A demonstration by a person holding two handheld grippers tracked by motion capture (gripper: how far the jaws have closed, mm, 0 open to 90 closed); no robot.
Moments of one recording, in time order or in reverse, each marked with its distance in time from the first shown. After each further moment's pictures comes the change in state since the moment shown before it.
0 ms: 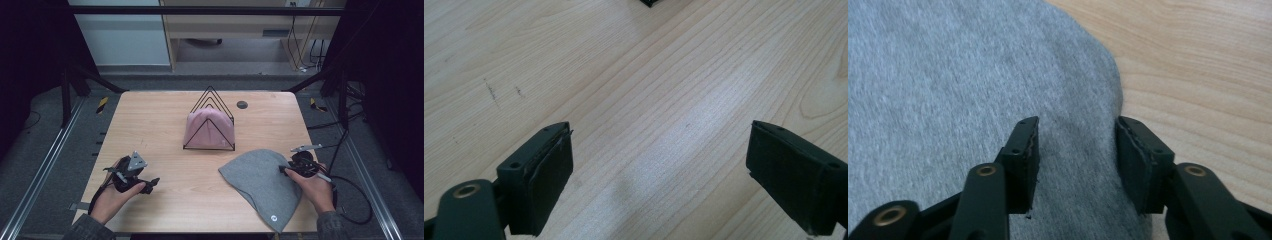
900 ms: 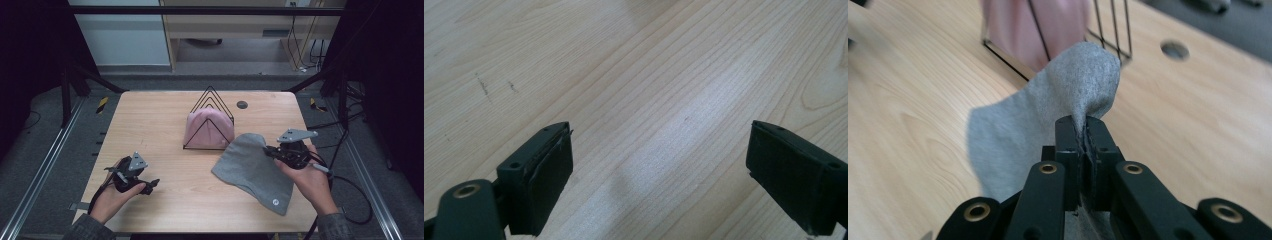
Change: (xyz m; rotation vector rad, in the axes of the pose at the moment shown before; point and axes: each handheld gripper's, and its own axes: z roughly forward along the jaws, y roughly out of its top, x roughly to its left) left arm 0.000 -0.001 0.003 0.024 -0.019 0.012; right arm 0.087 0.071 -0.095 -0.251 0.137 -0.318
